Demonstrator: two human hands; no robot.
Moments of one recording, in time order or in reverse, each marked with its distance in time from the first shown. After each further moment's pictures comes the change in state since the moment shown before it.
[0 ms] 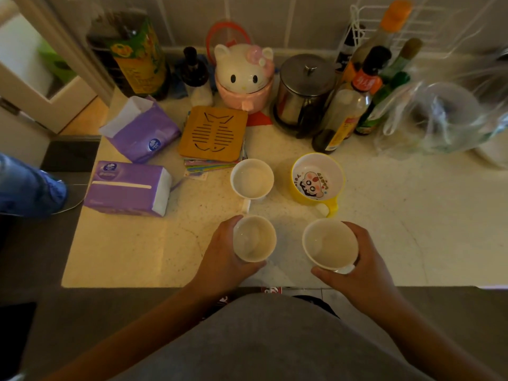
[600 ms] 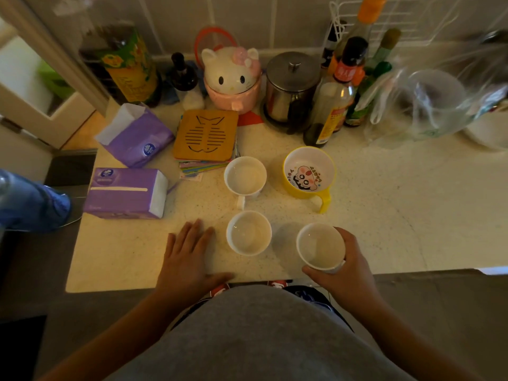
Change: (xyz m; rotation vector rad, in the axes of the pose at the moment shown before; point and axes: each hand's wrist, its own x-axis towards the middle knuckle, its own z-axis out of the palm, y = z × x) left_hand -0.026 -0.042 -0.047 0.757 -0.168 -0.024; right_hand -0.014 0.036 0.031 0.076 0.057 0.075
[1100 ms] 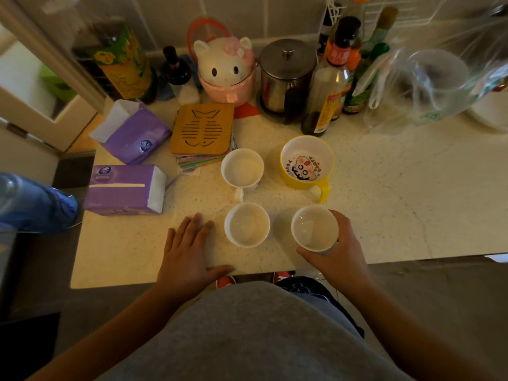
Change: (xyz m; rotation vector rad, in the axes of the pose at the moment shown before) left_hand 0.002 -0.004 0.008 0.045 -0.002 -0.004; right_hand 0.014 0.003 0.015 0.009 0.081 -0.012
